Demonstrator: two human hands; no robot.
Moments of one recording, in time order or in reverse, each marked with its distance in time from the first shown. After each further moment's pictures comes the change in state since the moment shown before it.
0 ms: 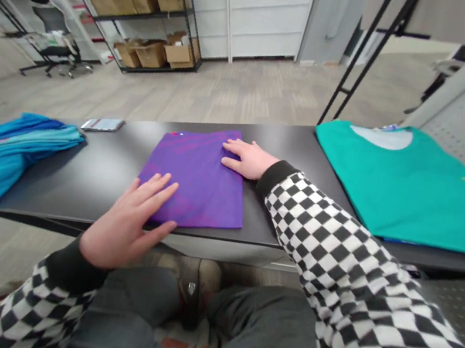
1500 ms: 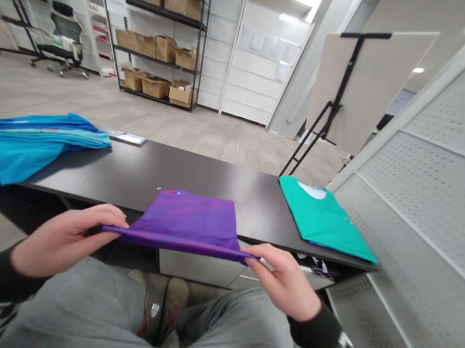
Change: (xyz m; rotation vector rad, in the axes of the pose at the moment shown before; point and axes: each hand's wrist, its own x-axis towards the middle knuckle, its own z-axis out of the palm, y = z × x) left_hand -0.141 -0.046 -0.069 -0.660 0.310 0.050; right_hand -0.268 -0.223 -0.040 0.183 0.252 0.071
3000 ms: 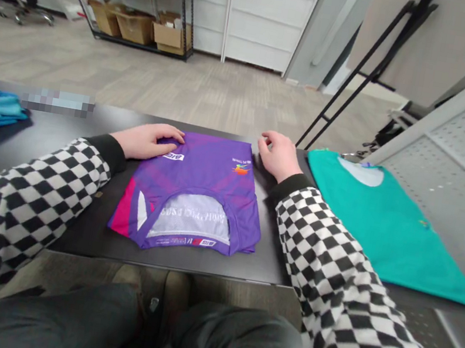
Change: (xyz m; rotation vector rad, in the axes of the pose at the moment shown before) left_hand 0.308 -0.227 0.103 0.214 -0.376 -0.004; right_hand 0.304 0.273 0.012 -0.493 0.247 0.144
